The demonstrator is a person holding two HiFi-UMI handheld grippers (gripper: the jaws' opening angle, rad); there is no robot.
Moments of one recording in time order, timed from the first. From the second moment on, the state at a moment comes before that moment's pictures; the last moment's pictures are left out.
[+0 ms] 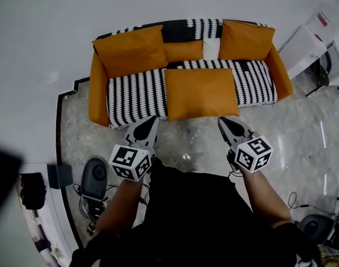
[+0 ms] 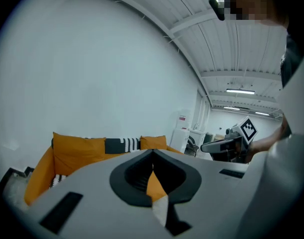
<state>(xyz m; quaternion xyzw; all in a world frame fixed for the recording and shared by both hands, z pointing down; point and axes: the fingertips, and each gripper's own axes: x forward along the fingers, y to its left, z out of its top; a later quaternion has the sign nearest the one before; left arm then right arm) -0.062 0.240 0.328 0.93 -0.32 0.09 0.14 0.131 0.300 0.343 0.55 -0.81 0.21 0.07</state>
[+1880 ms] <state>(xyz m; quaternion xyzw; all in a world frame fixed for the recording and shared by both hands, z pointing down) 0.073 0.165 0.388 0.92 -0.30 0.17 0.17 0.300 0.246 0.400 0.60 -0.75 0.25 0.09</state>
